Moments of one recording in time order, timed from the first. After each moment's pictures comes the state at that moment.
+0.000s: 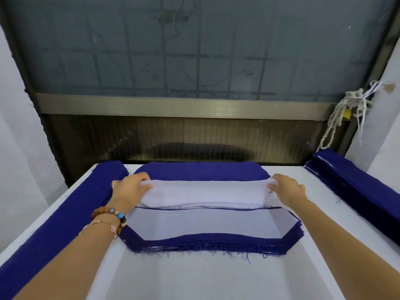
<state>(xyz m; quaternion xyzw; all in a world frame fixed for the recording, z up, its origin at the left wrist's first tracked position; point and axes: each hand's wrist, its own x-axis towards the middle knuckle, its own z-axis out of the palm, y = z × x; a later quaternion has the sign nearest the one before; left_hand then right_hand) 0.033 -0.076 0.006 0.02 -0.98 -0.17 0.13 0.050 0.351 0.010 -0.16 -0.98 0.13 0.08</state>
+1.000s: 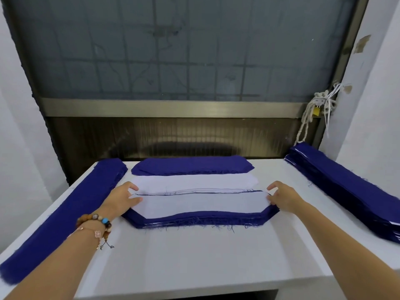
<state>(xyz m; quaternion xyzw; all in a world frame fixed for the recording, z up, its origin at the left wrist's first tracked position) 0.103 -0.099 -0.001 0.02 -0.95 -0.30 0.01 0.129 0.380 -0.011 -0.18 -0.94 0.28 0.02</state>
